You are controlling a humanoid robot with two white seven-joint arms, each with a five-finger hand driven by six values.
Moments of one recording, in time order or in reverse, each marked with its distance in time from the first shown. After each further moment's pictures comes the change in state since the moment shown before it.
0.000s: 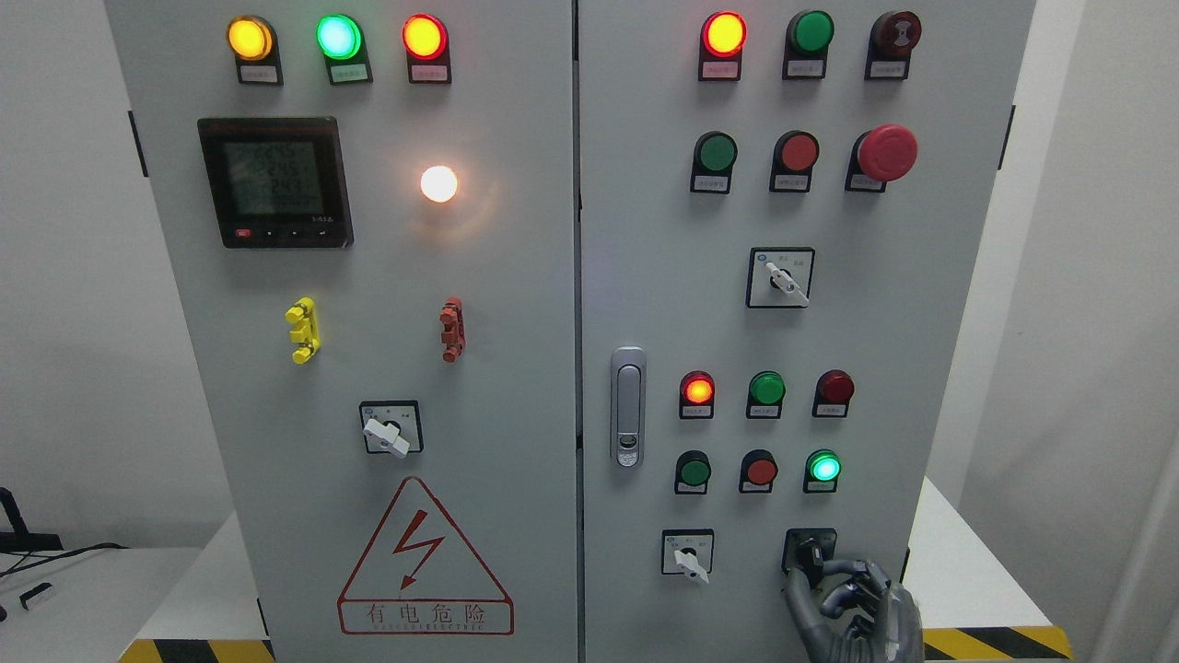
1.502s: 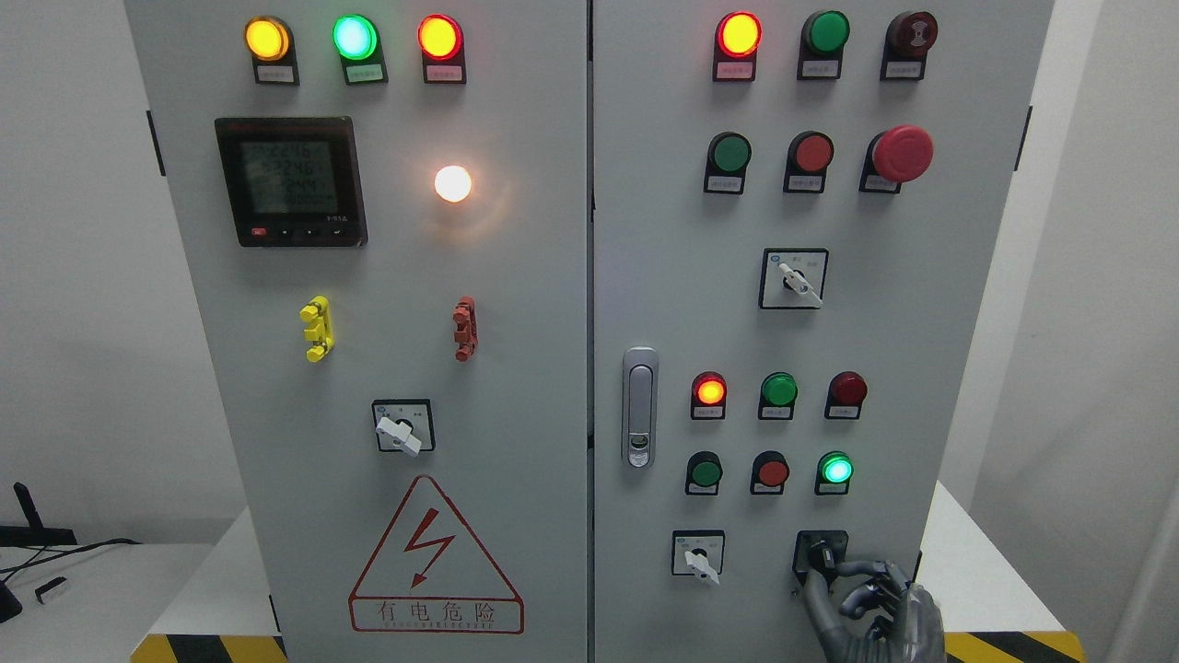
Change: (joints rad) left arm 0.000 0.001 0.000 0.000 0.000 0.000 0.000; right arm 0.007 -0.012 -0.021 -0.003 0.043 -0.006 -0.001
